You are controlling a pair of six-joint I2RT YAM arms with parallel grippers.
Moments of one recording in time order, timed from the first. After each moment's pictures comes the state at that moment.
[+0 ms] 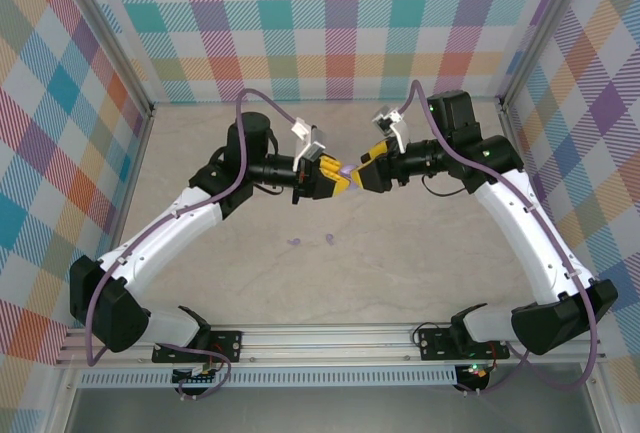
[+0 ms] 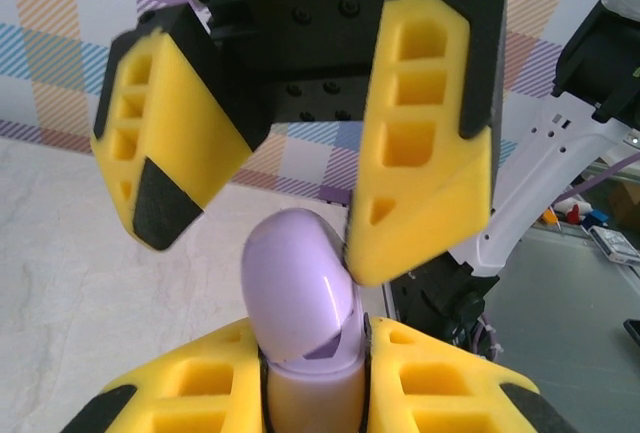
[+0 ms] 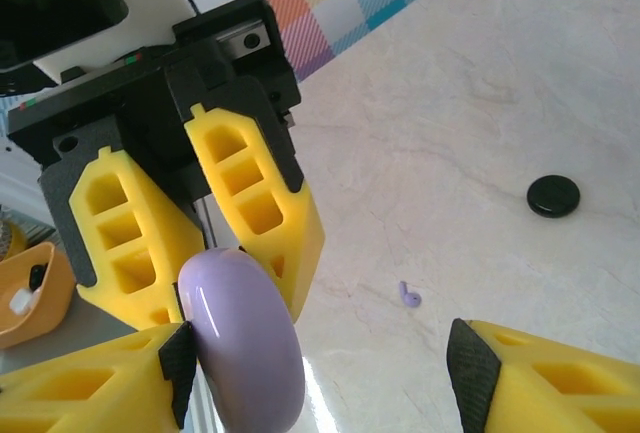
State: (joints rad) left arm -0.60 1.37 1.25 -0.16 0.98 0.03; right arm 0.41 1.33 1.53 -0.92 -0.85 -0.12
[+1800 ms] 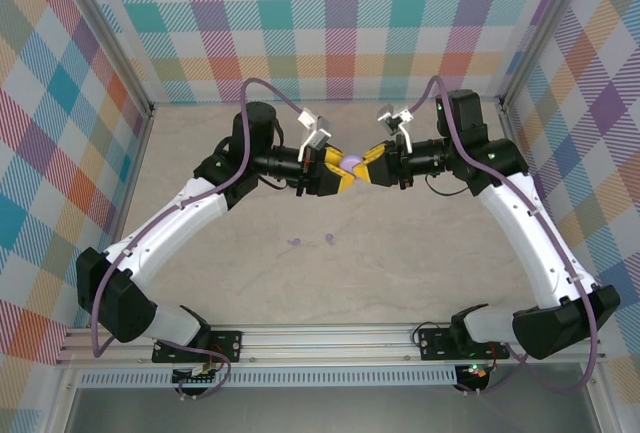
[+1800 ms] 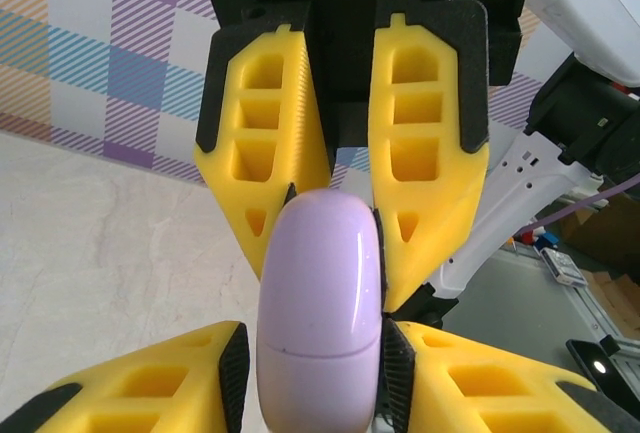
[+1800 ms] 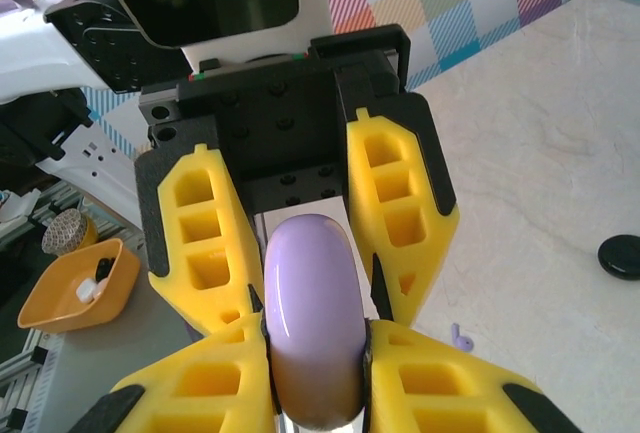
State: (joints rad) left arm -0.61 1.43 1.35 -0.20 1.02 -0.08; right arm 0.39 1.30 1.50 -0.84 -1.03 -0.13
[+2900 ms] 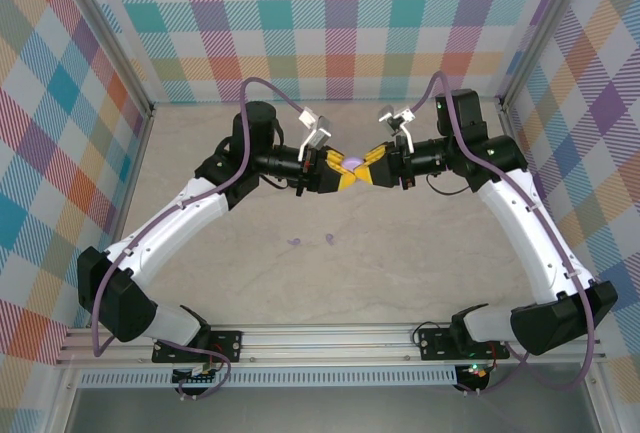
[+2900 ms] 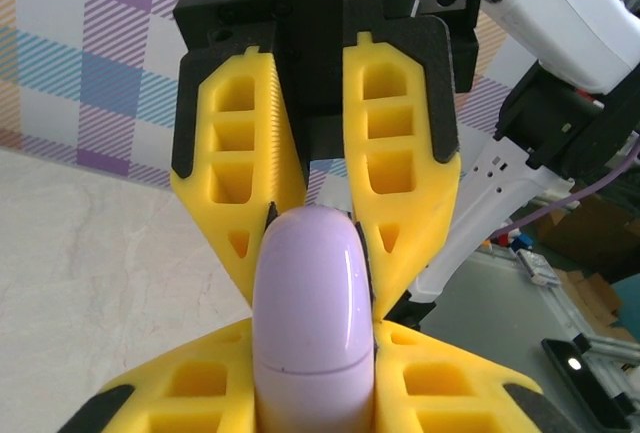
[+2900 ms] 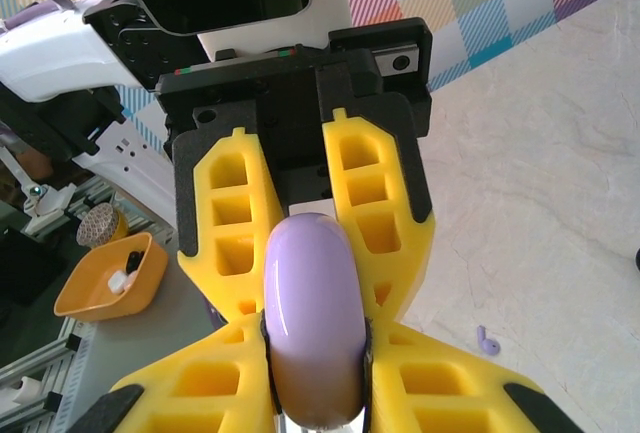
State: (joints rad) left arm -0.61 1.43 1.34 -0.16 1.06 -0.12; right arm 0.37 1.32 1.51 -0.90 -1.10 -0.17
